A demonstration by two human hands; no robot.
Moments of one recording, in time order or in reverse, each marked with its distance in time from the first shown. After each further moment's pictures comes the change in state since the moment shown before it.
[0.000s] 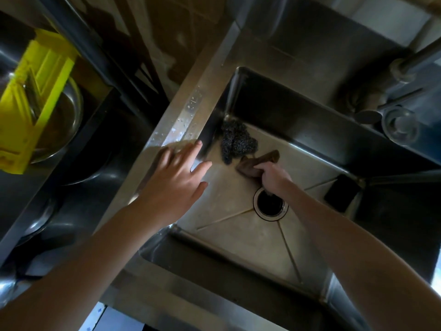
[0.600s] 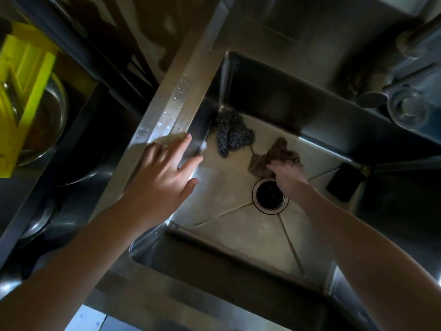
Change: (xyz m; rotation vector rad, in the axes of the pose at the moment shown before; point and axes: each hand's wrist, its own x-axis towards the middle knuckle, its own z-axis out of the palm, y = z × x) left_hand 0.003 -0.003 -0.001 -0.031 -0.057 0.016; right_hand -0.005 0.050 0.012 -0.419 -0.030 -0.060
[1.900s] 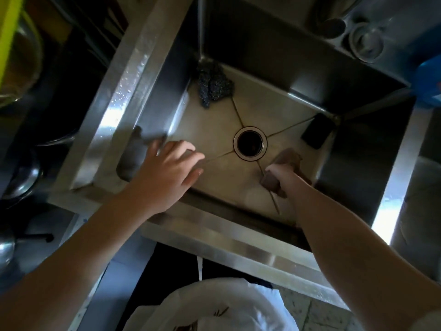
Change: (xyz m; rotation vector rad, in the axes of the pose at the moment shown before) left_hand -0.082 0.091 0.002 -0.187 -0.114 -0.016; right_hand -0.120 0.002 0.067 1.118 -0.268 0.849
